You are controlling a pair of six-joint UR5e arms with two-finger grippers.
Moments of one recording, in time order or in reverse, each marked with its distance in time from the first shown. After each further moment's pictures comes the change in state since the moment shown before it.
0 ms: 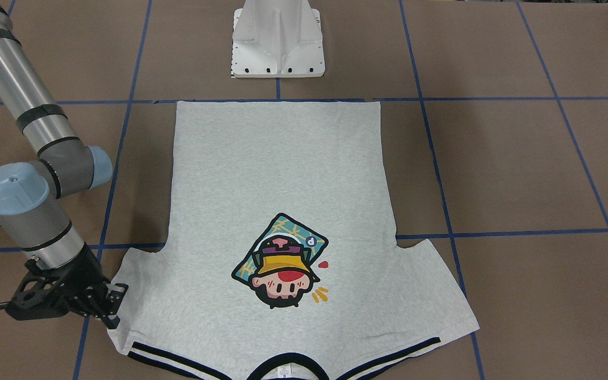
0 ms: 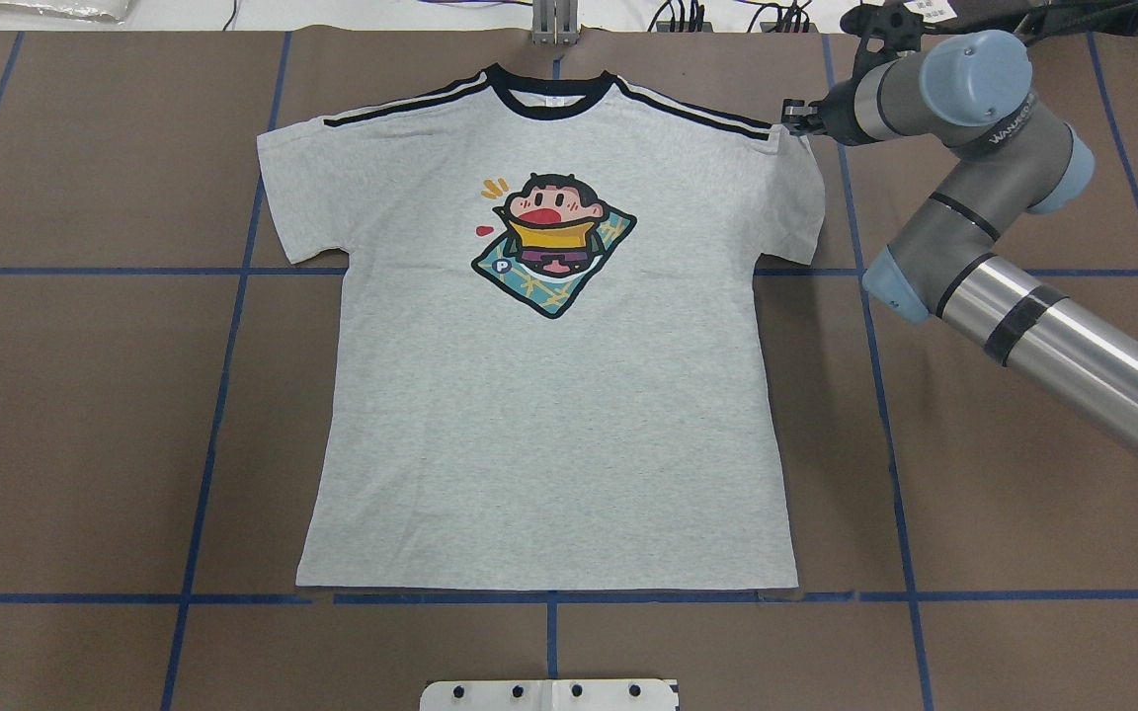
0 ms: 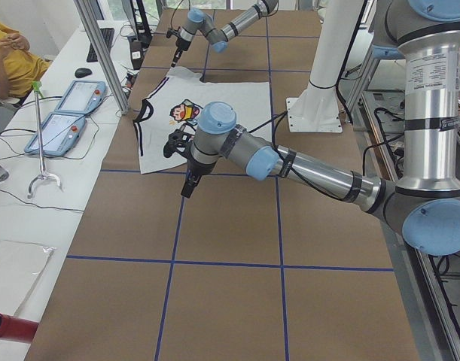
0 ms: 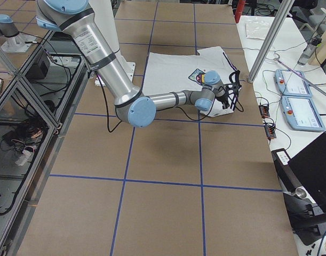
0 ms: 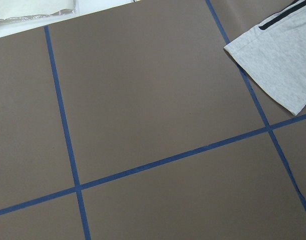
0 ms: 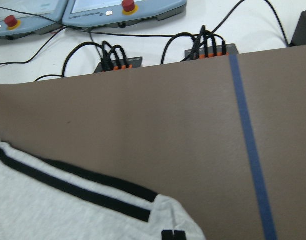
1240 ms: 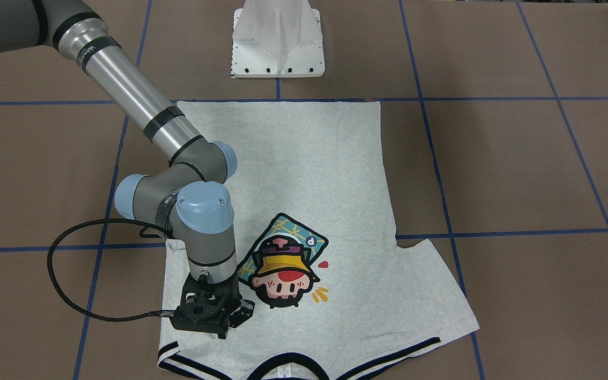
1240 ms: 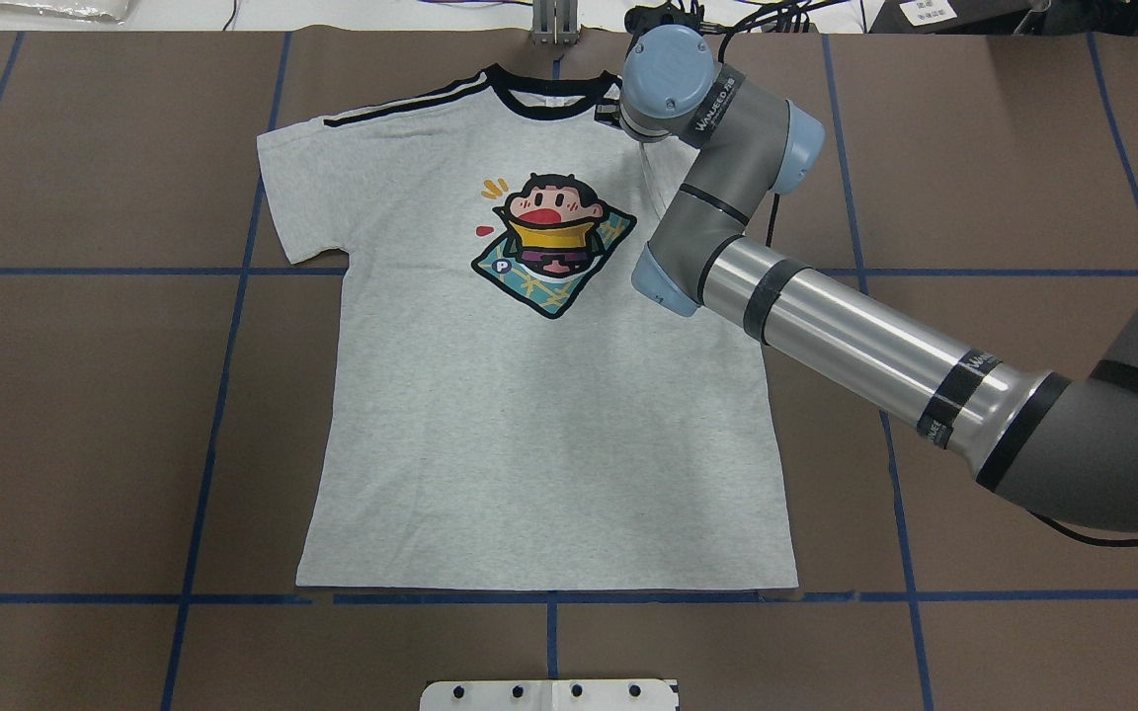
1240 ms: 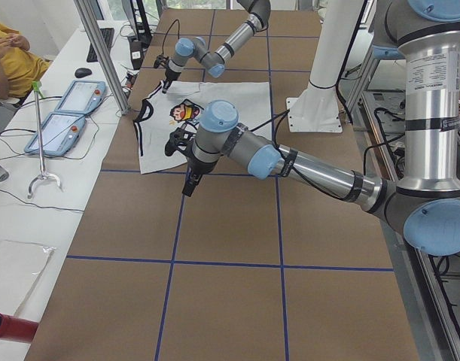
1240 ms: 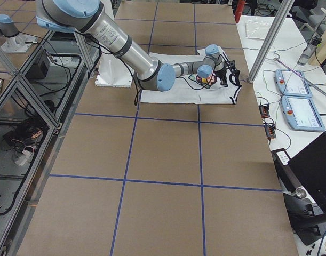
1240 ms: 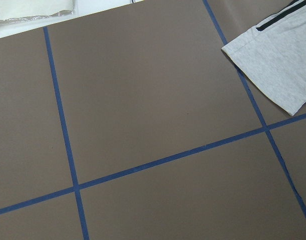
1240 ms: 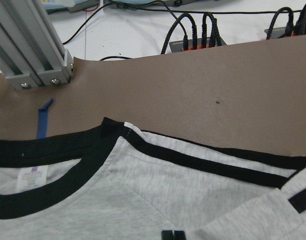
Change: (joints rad) left arm 0.000 0.005 -0.014 0.005 -0.002 -0.002; right arm -0.150 0.435 -0.418 -0.201 -0.235 0.109
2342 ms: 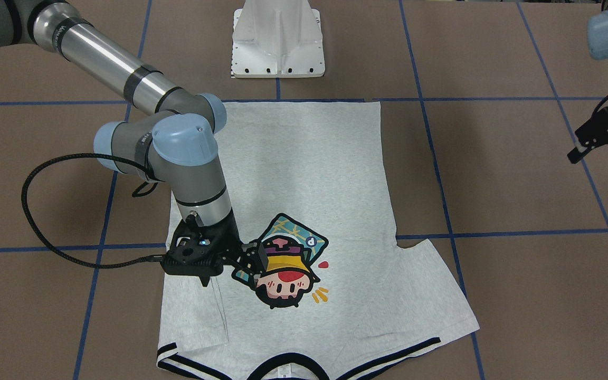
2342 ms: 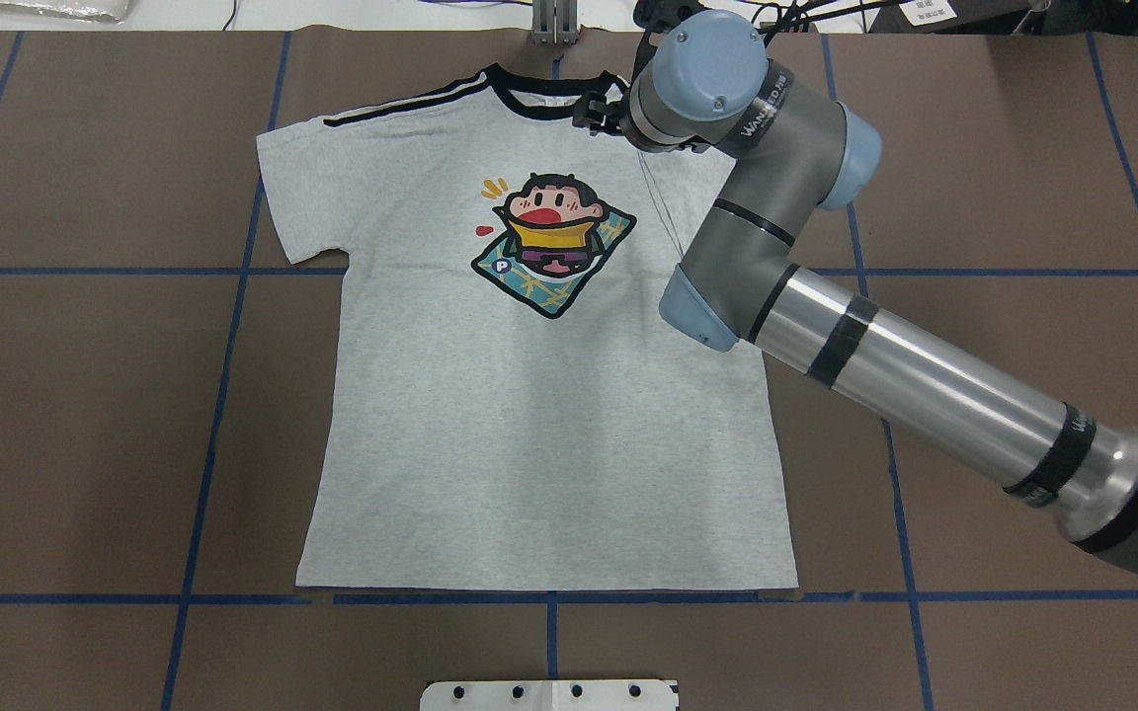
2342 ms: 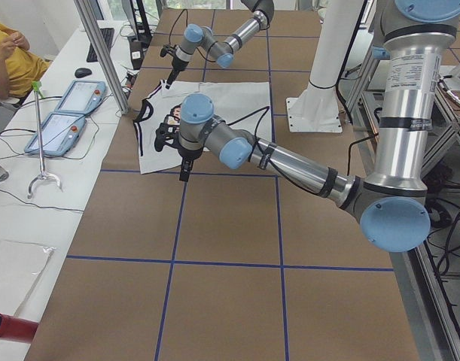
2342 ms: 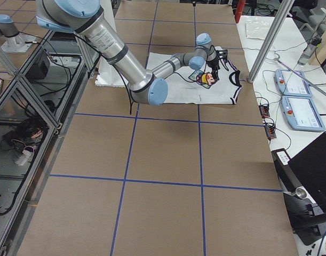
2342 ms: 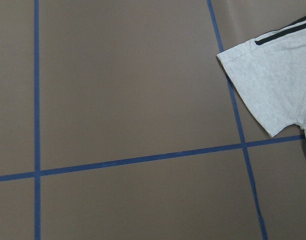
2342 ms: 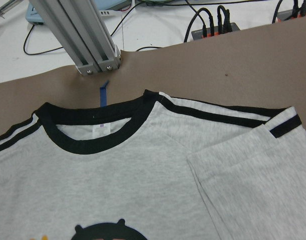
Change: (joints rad) left arm 0.170 -0.269 0.224 -0.057 -0.051 -0.424; right arm -0.009 -0.254 0.589 -0.215 0.122 0.056
